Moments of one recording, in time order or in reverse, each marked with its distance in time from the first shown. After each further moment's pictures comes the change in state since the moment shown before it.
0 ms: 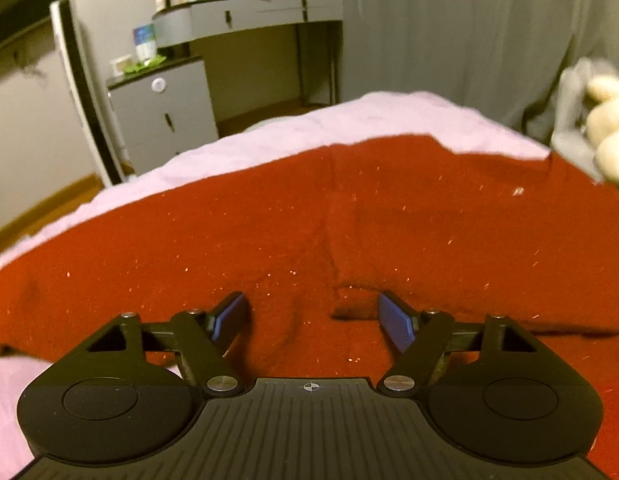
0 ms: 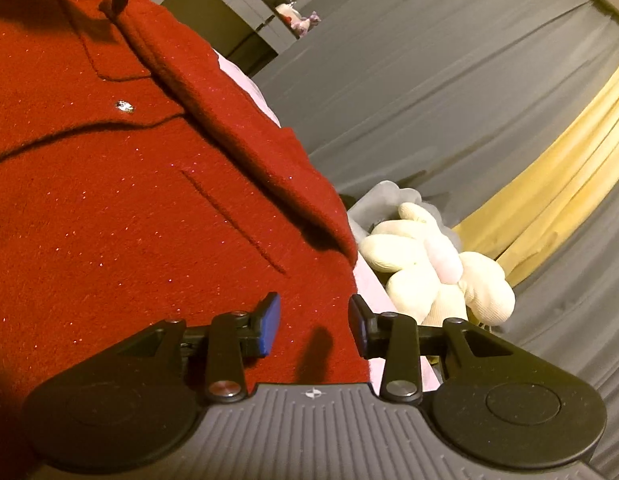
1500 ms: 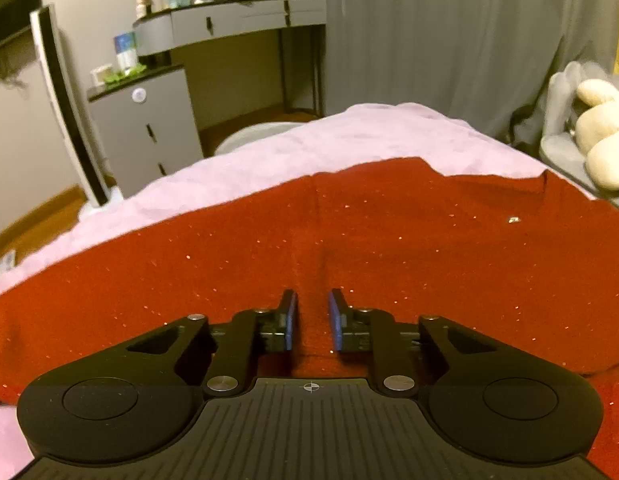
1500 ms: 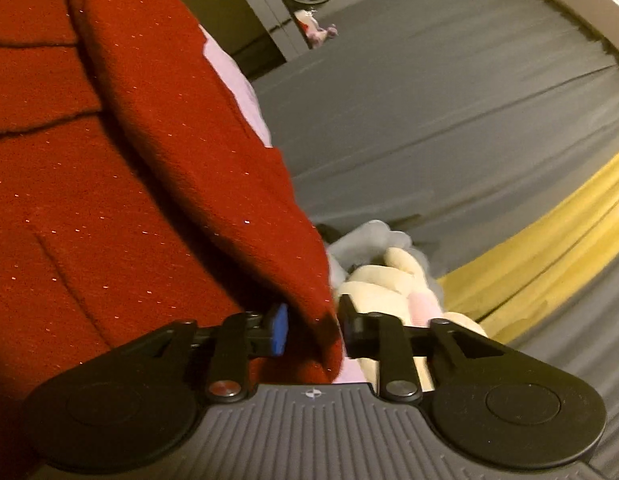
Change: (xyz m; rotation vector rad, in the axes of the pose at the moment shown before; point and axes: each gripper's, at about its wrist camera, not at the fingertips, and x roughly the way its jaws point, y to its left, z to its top) left arm 0.013 0.000 0.030 0.020 -0.013 -0.051; right arm 0.100 0.010 0.049 -0.175 -0.047 -0.066
